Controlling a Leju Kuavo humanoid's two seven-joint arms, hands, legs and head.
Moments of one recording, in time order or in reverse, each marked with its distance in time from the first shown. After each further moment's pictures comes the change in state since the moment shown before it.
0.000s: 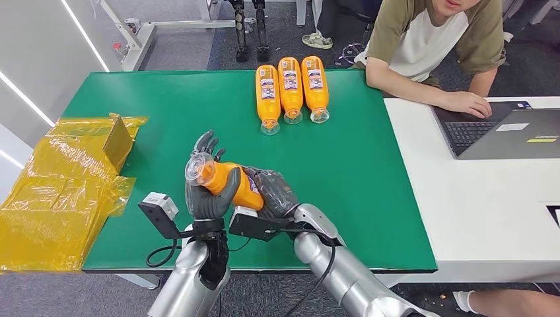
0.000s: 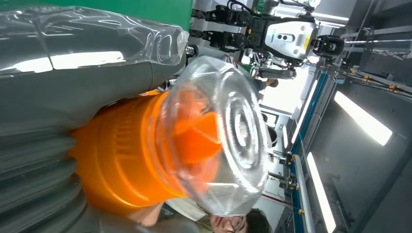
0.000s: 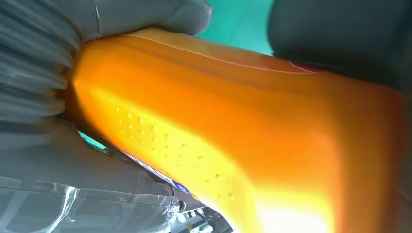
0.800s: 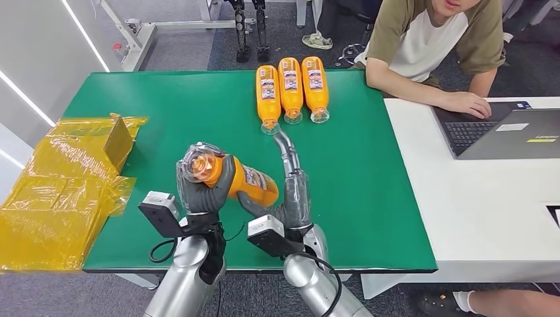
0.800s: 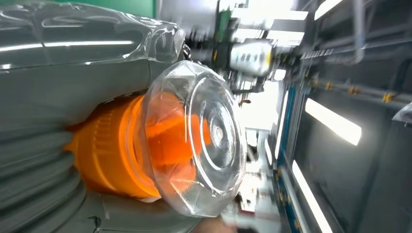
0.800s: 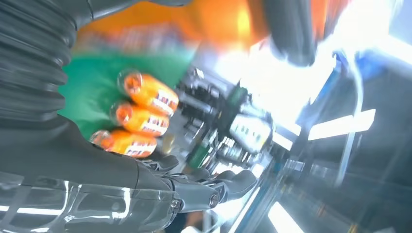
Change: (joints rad) left arm -0.010 0.004 0.007 -0.089 -0.243 0.230 0.011; right arm 0.177 0.051 -0.057 -0.272 -0.296 -0.553 -0.191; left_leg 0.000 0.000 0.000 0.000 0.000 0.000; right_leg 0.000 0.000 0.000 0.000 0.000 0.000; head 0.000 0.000
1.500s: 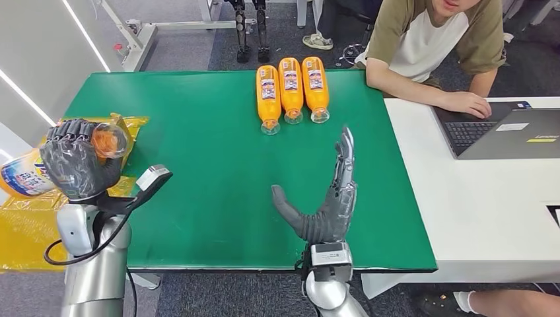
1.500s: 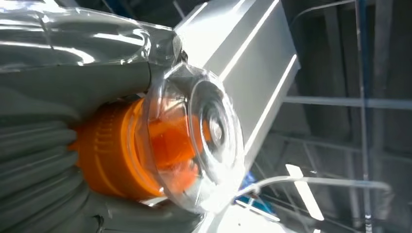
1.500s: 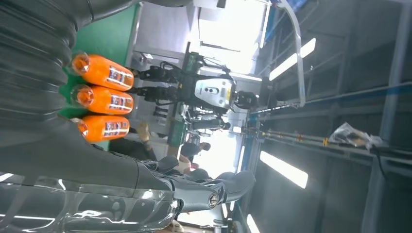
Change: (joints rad) left arm -0.077 0.206 0.493 -0.116 -1.333 0.354 0.379; right arm 0.188 -0.036 -0.021 -0.432 -0.175 -0.016 -0.068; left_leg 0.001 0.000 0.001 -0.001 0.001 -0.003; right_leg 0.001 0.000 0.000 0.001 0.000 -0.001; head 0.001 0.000
